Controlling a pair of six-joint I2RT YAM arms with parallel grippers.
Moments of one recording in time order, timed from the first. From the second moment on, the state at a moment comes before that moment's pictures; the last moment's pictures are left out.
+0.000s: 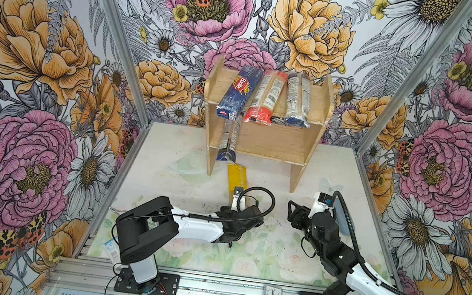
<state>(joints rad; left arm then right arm) -1.06 1.71 0.86 -0.06 -0.65 -0.92 0.59 0.81 0.37 -0.02 0.26 0.69</state>
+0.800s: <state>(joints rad) -1.06 1.87 0.96 -0.24 -0.73 -1.06 0.54 0.75 0.30 -0.03 0.16 0.74</state>
